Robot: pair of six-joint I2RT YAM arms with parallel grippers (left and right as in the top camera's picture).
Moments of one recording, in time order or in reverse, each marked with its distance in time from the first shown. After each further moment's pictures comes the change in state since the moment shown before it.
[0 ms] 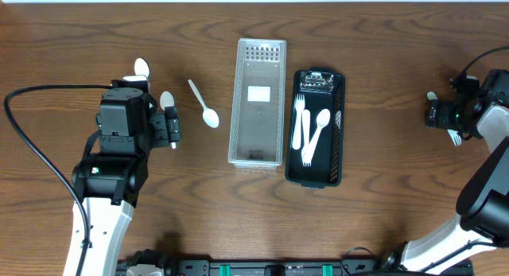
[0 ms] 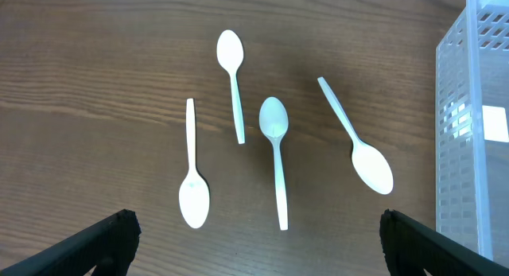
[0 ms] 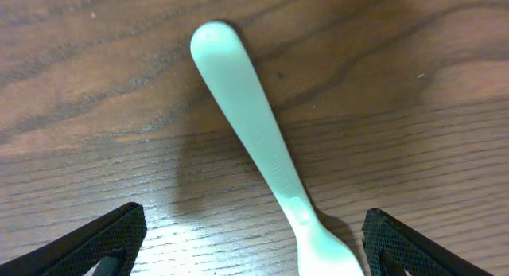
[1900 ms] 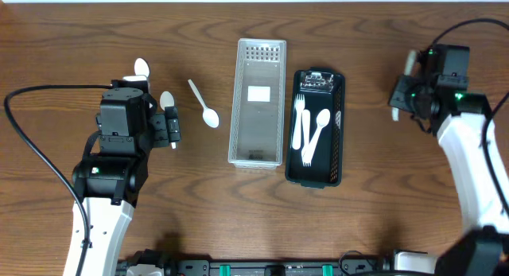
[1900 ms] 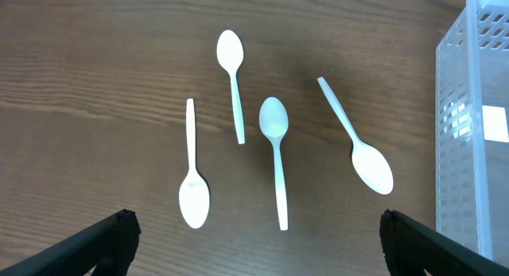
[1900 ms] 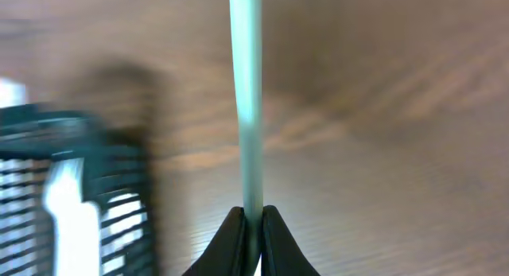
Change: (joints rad) left arm 0.000 0.000 0.000 0.000 0.000 0.000; right arm 0.442 -0.426 -0.003 -0.222 0.109 0.554
